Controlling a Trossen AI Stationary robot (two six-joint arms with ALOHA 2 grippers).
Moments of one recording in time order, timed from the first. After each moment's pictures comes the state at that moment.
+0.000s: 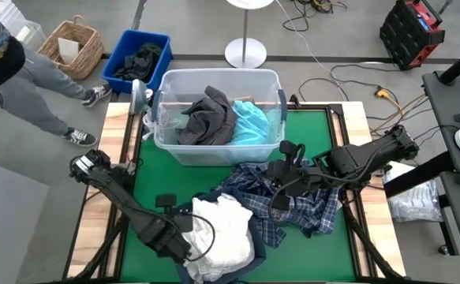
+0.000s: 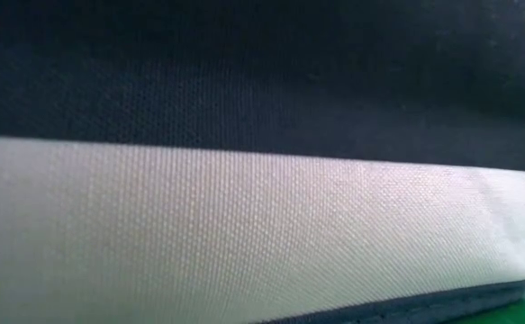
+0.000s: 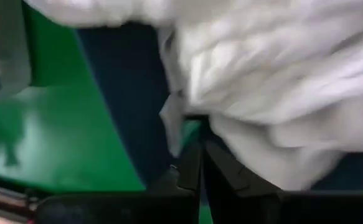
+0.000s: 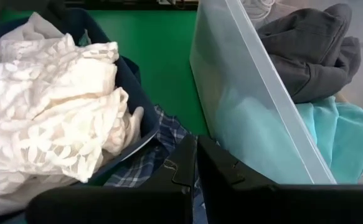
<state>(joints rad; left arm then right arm) -0.71 1.79 1.58 -1.46 -0.18 -0.82 0.38 1.44 1.64 -0.99 0.50 0.31</state>
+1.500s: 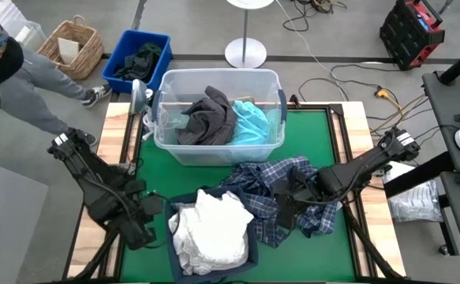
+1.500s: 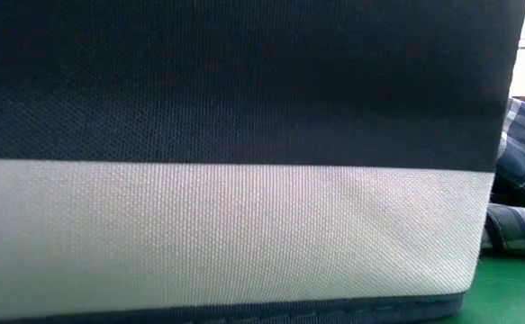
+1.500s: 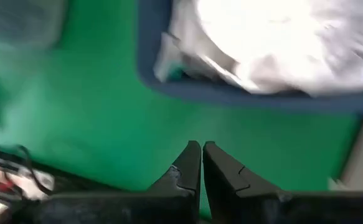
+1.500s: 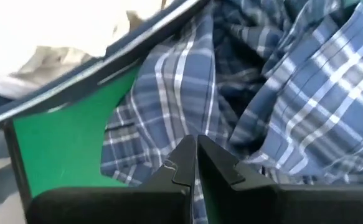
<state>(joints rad) -0.84 1.42 1.41 -1.48 -0.23 -1.11 0.45 1.43 1.33 -1.00 0.19 0.74</state>
